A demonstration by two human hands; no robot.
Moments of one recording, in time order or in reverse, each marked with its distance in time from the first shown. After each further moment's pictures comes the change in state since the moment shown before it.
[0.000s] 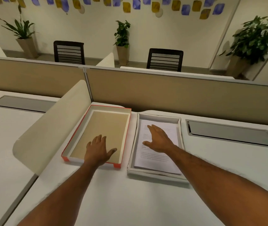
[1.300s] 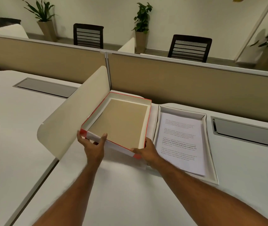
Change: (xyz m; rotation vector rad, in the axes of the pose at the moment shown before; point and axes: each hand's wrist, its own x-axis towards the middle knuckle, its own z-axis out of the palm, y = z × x) left_hand -0.027 -0.069 0.022 -1.325 0.567 -0.488; right_hand 0.000 -0.094 0.116 1.011 -0.127 0.214
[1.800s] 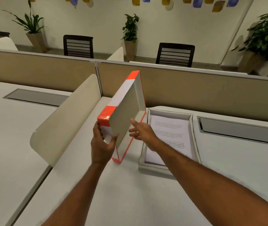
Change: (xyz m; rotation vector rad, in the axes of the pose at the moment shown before) left_hand -0.045 0.061 0.029 0.234 -0.196 0.513; right_hand -0.029 -0.095 -0.034 -0.016 -0.018 -0.103
